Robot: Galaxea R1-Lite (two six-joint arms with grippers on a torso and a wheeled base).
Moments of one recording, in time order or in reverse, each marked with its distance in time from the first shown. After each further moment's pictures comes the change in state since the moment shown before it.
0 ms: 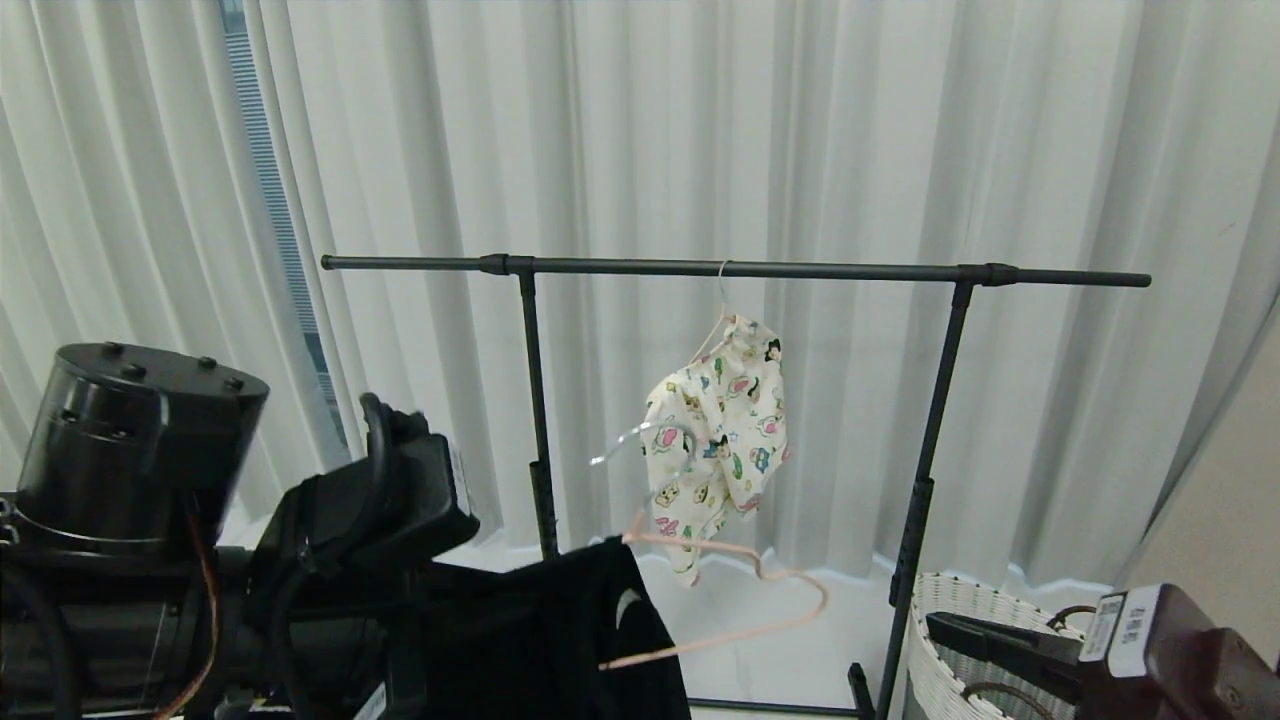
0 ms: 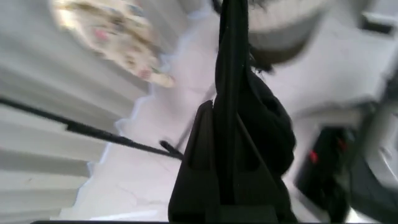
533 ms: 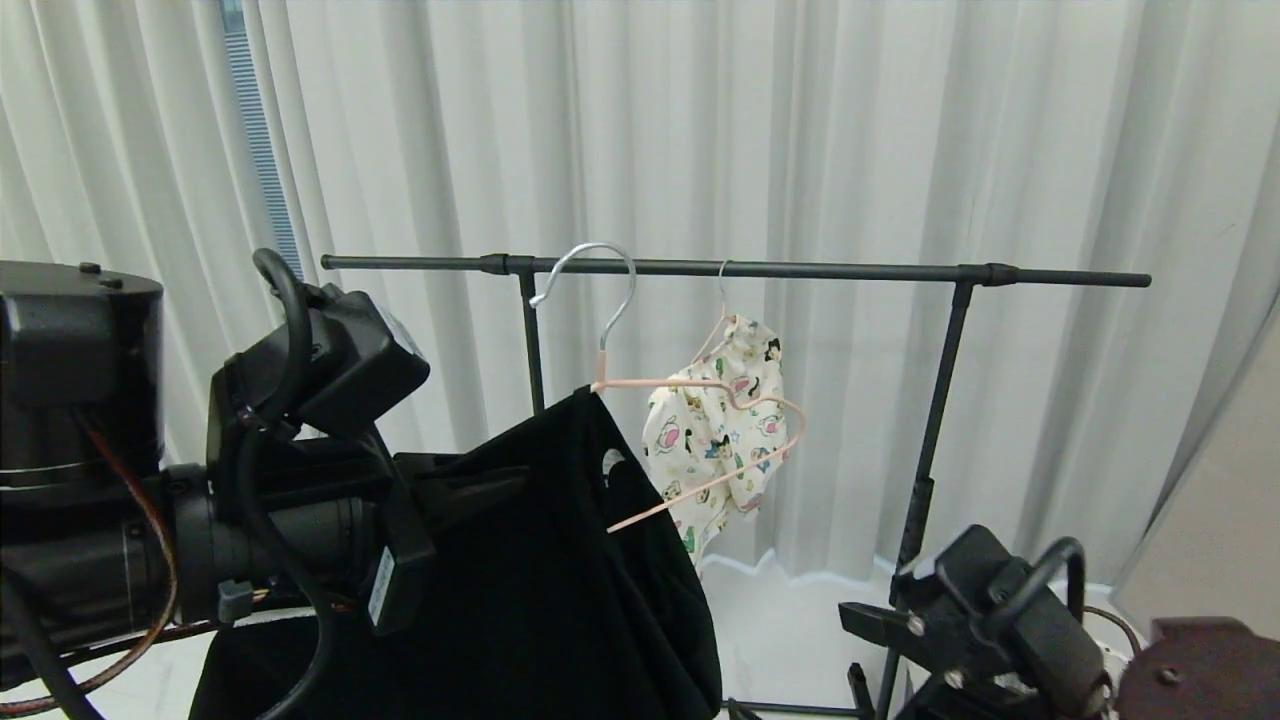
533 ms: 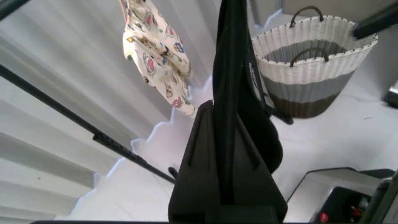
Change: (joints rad) left arm 0.019 -0.026 -0.034 -0.177 0.101 -0.173; right arm -0.043 0.225 -0.166 0.002 0.012 0.174
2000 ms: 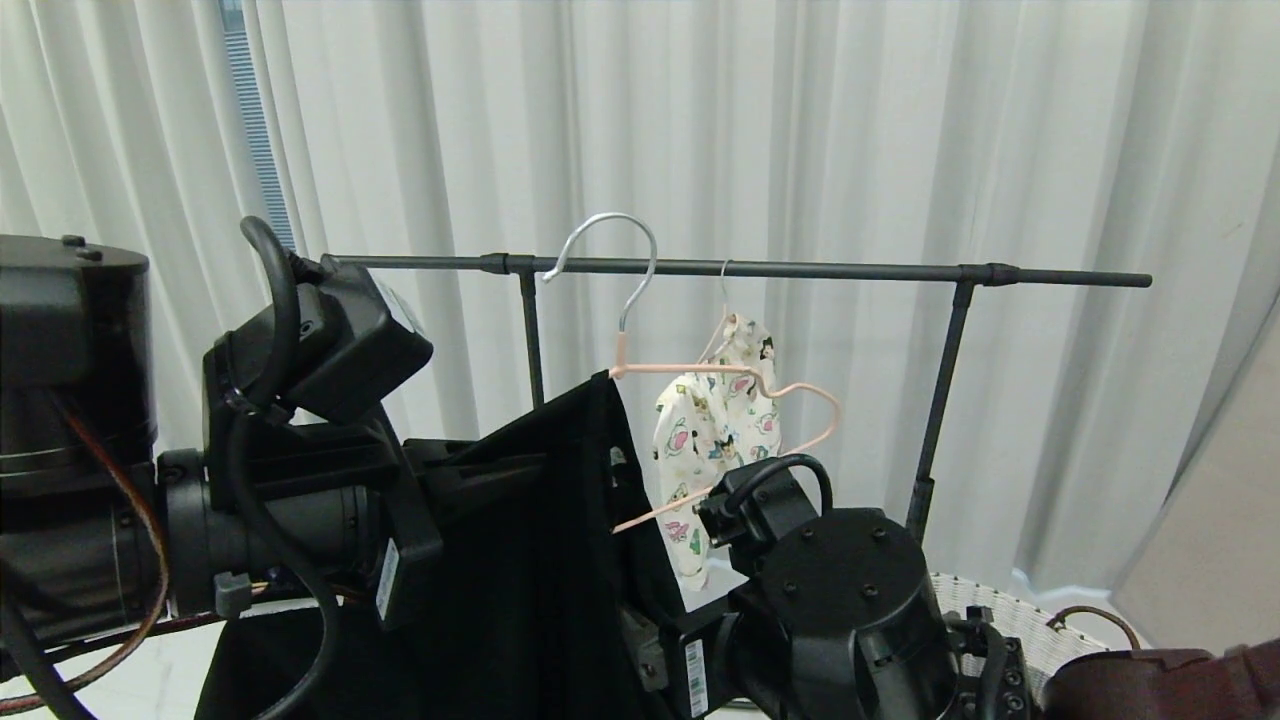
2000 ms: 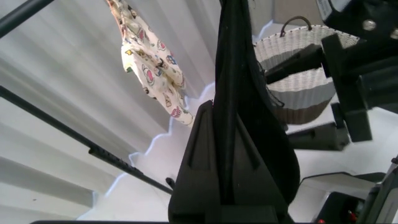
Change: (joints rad) left arm -0.040 0.001 -0.031 -0.002 -0.006 -0.005; right arm -0.082 0.326 -0.298 -0.001 0.003 0.041
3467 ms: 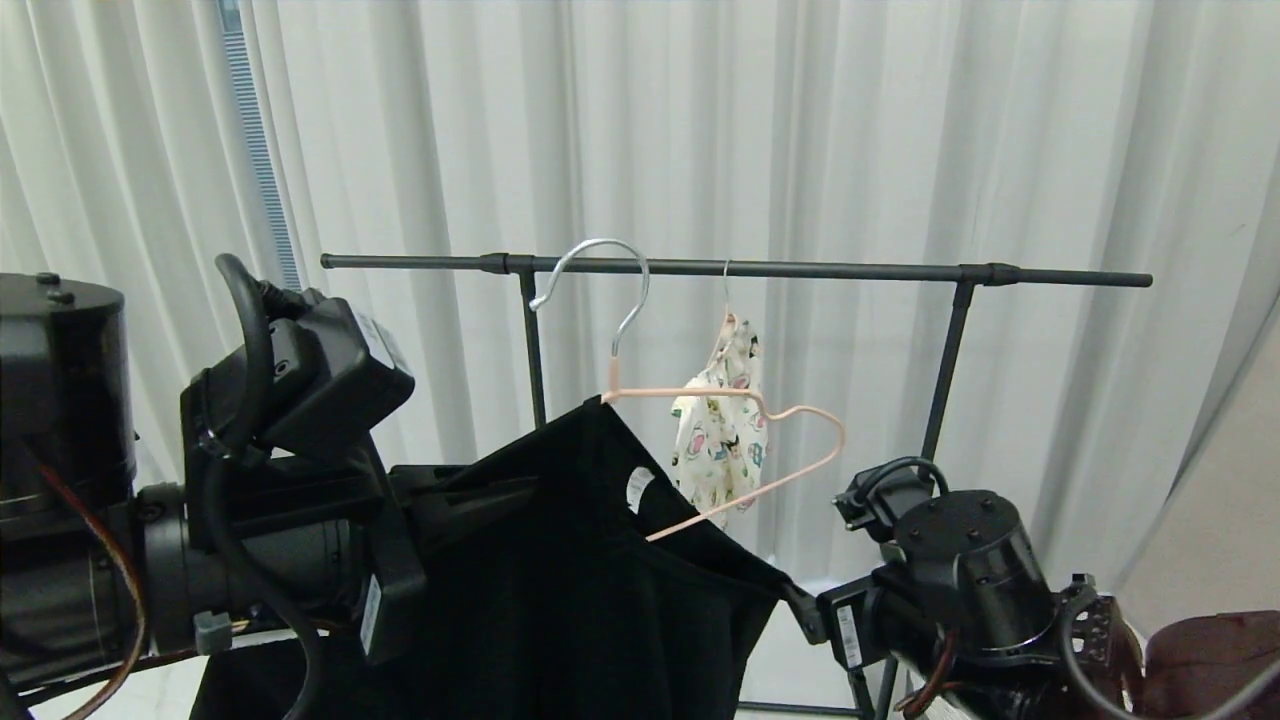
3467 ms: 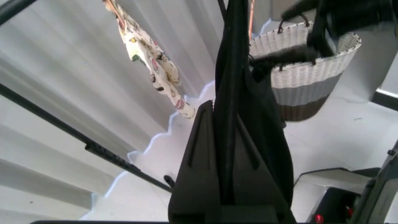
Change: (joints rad) left arm -0.003 -0.035 0.071 -0.035 -0.001 -0.001; right arm -0.288 -0.080 0.244 -0.001 -0.029 -0.128
